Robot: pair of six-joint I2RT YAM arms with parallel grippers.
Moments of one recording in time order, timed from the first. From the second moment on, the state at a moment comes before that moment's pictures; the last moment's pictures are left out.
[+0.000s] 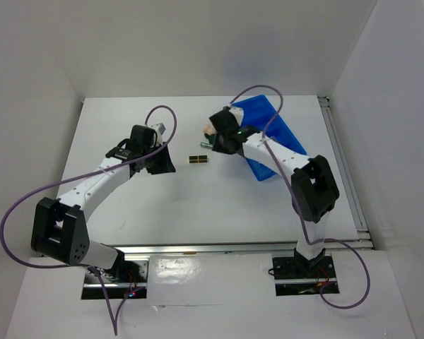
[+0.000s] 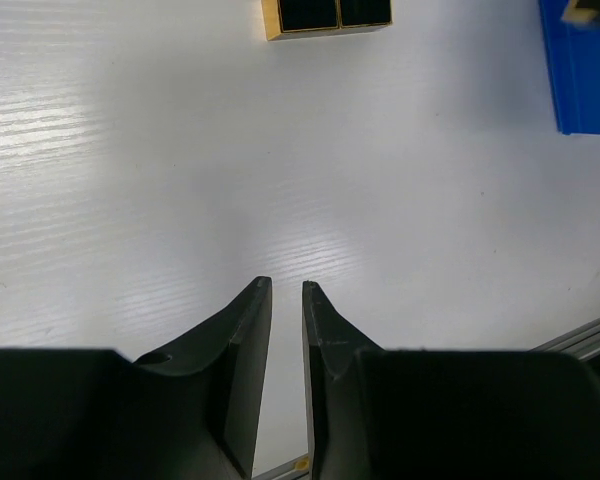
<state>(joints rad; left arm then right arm) -0.31 1.42 1.04 -0.49 0.21 -0.45 0.65 1.89 1.52 -0.51 0.31 0.70</state>
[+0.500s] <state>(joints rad) -0.31 1.43 1.08 -0.49 0.21 -0.45 0.25 1.96 1.59 -0.39 0.23 0.78</state>
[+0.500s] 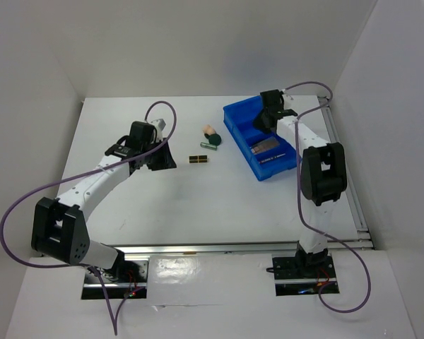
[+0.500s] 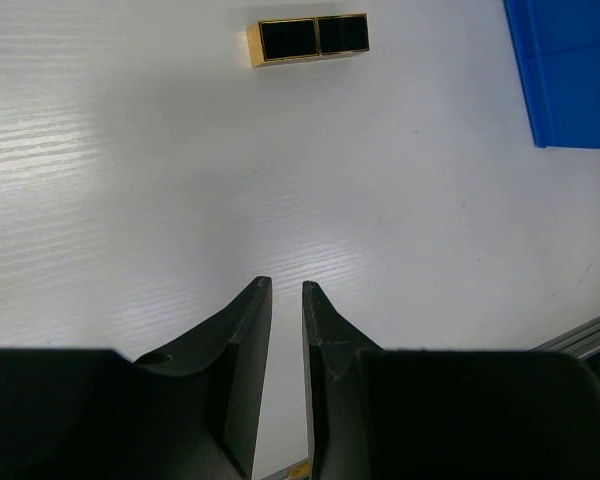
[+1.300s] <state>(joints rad) -0.30 1.43 1.13 -0.50 0.18 -0.45 0.42 1.95 1.60 -0.25 0.04 0.48</state>
